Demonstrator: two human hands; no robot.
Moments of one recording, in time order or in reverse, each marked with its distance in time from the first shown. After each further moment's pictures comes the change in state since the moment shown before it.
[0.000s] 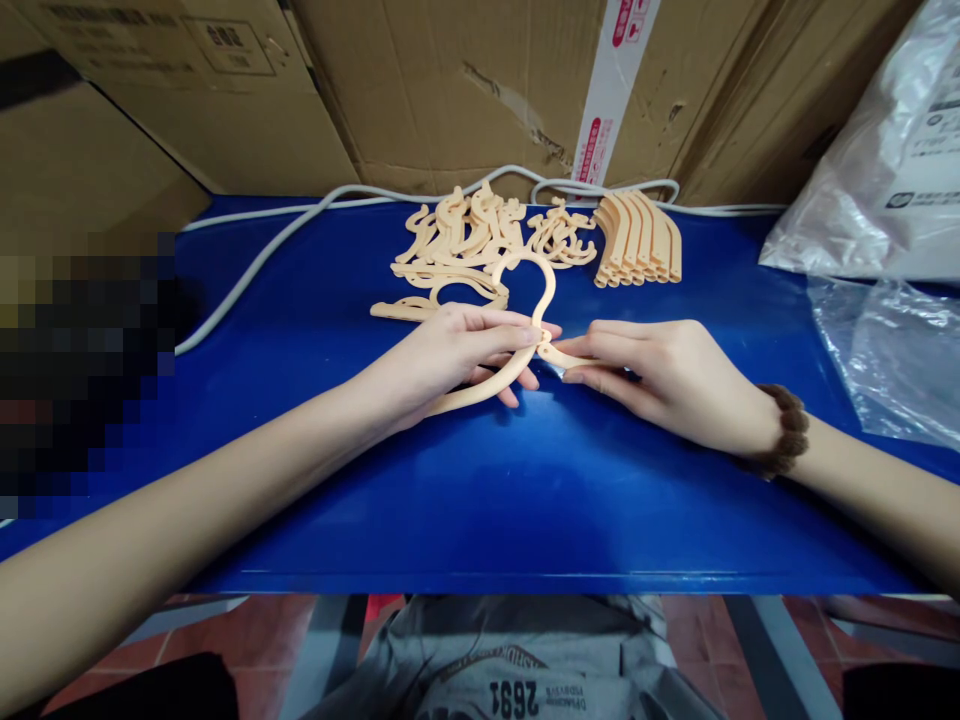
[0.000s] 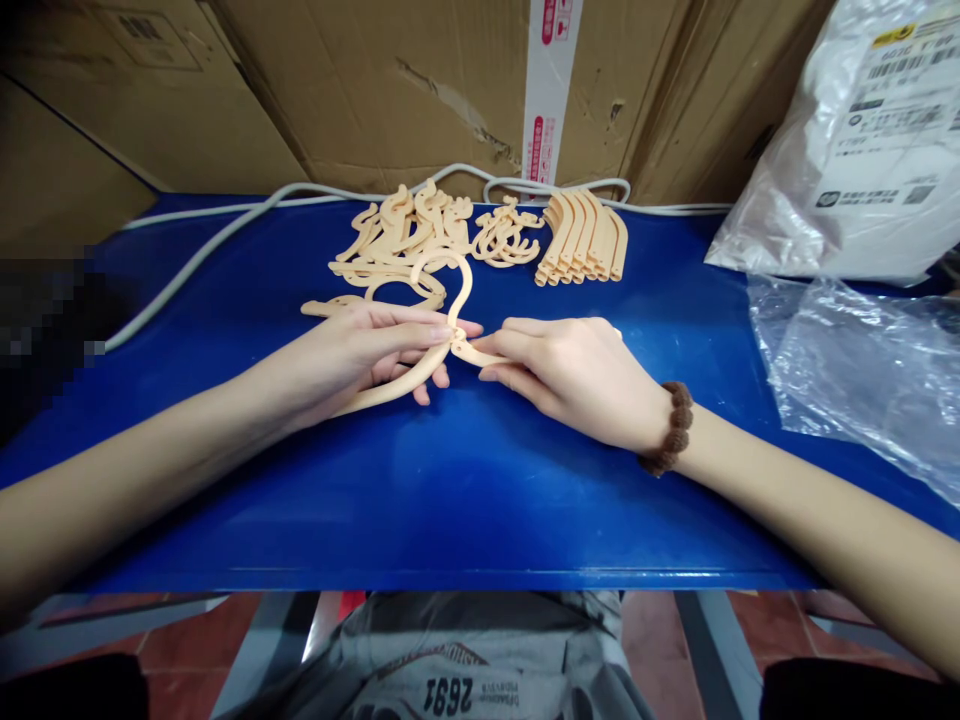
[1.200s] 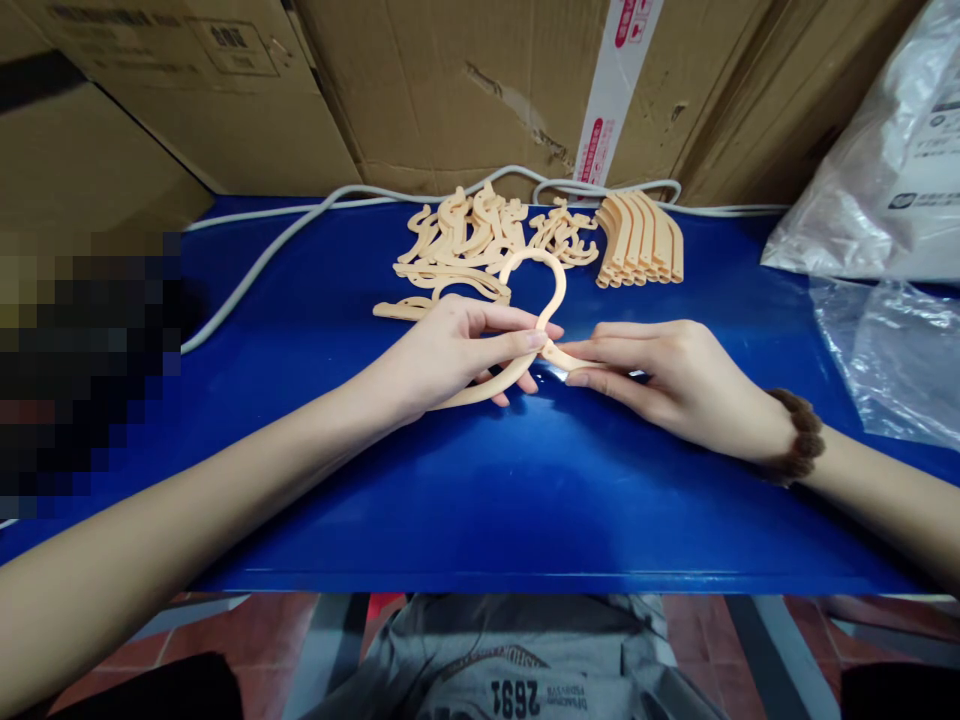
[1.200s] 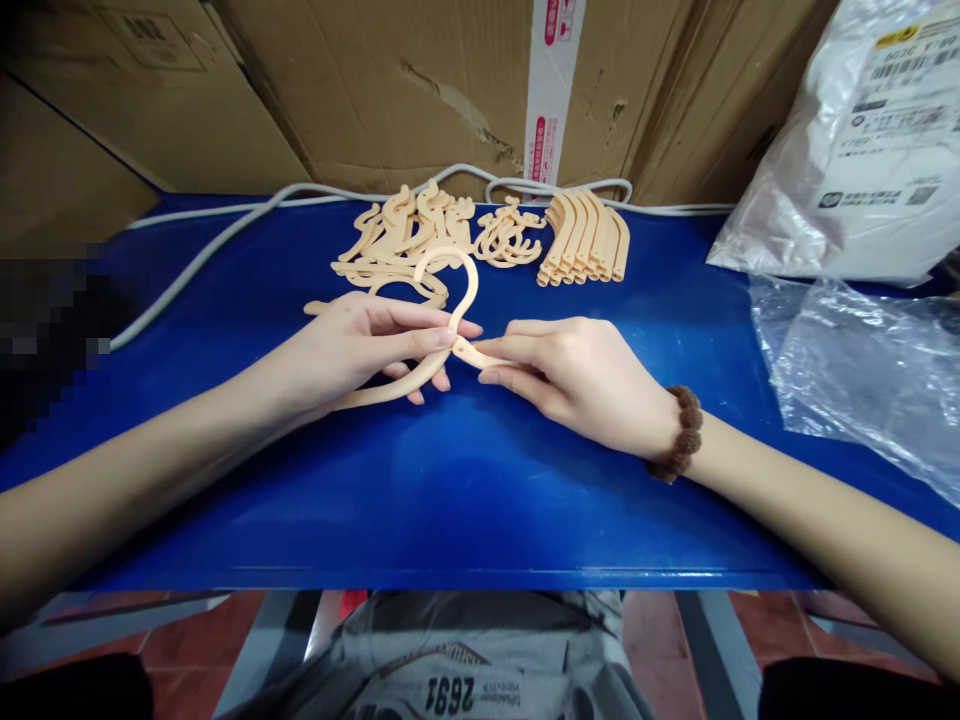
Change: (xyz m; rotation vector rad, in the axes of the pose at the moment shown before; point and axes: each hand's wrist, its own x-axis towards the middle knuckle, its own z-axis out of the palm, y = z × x) left_hand -0.001 0.004 -0.002 0.169 -0.009 0.109; right_hand 0.000 -0.002 -0.002 0.089 0.002 -0.012
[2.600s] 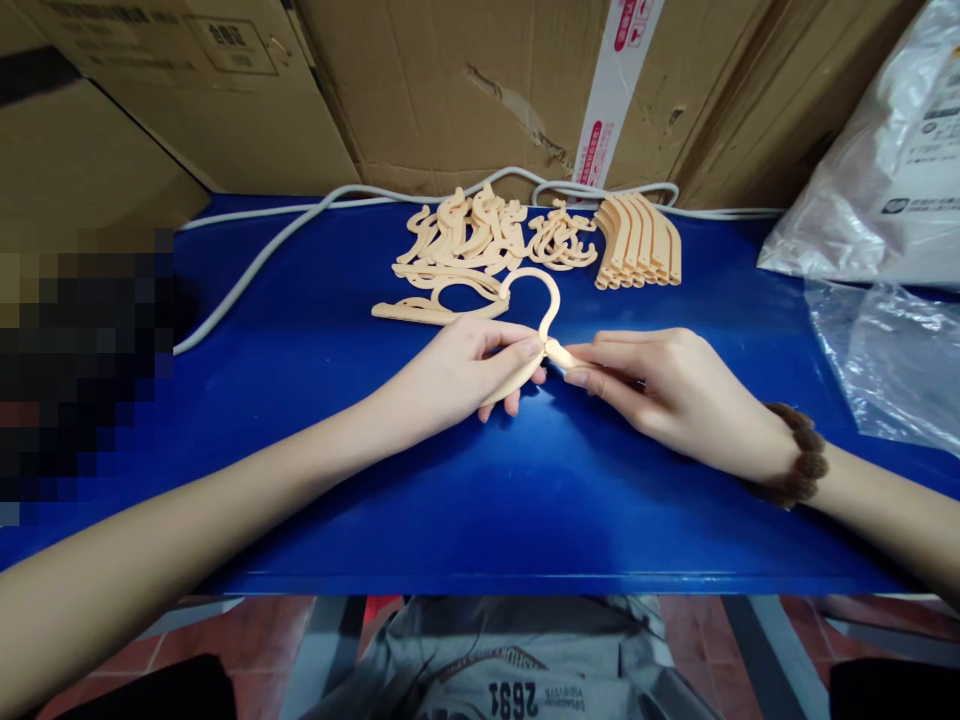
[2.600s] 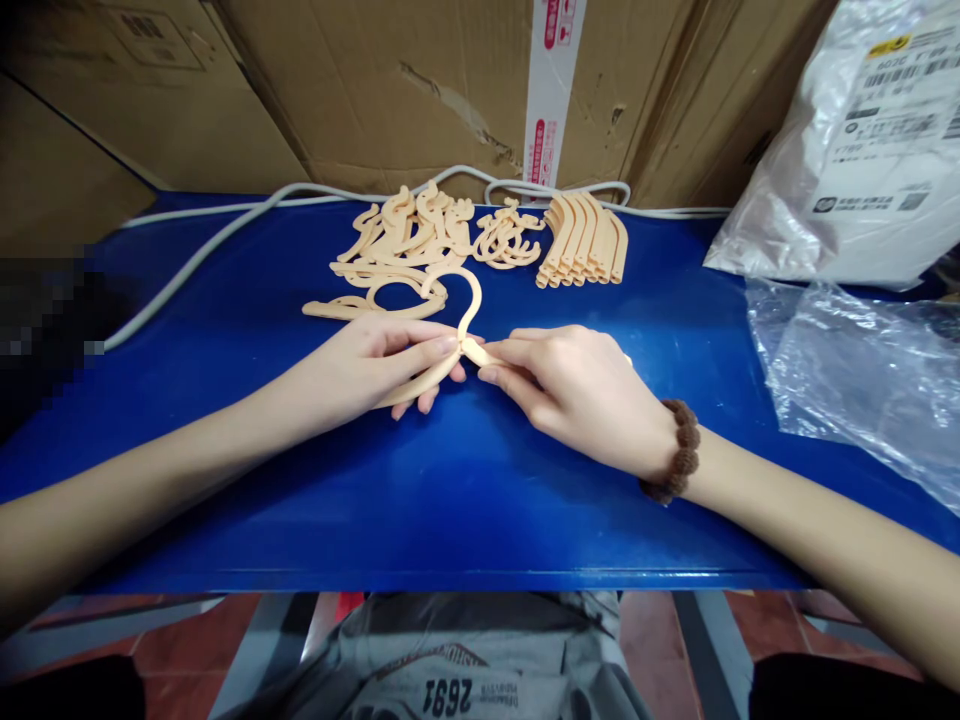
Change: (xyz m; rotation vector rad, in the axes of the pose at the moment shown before) left_hand -0.004 -0.006 0.006 0.292 -0.071 0.090; right_hand 0.001 -0.014 -0.001 0.036 -0.032 0.147
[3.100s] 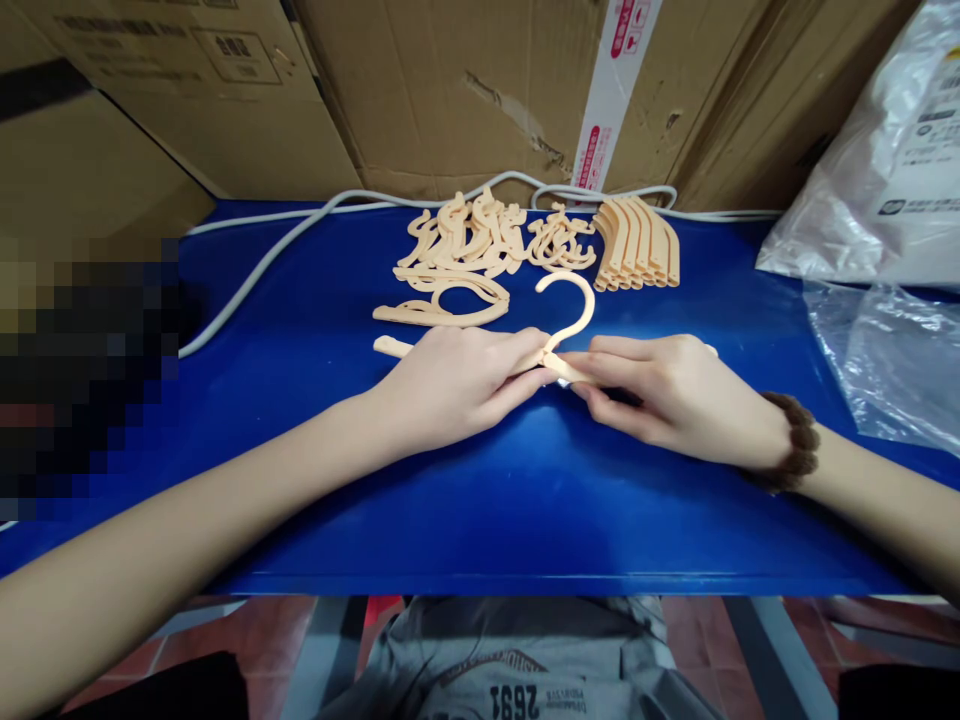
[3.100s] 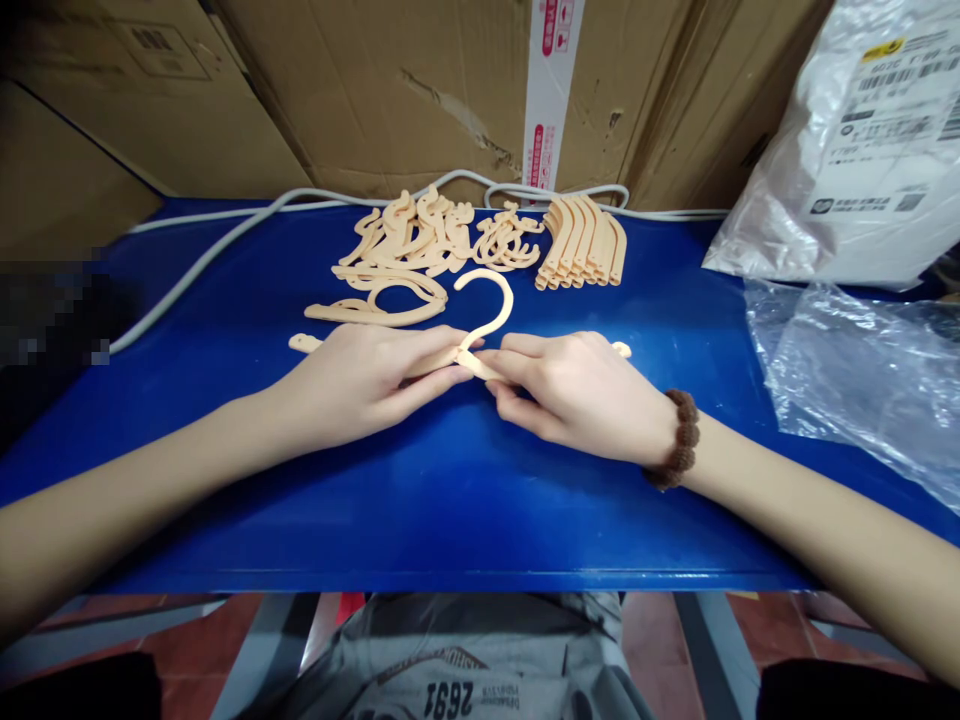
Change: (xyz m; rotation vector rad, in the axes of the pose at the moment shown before) left_hand -0.005 -0.004 -0.004 0.976 0.099 0.360; right_hand -0.004 0.011 0.001 -0.181 -0.005 -0.230
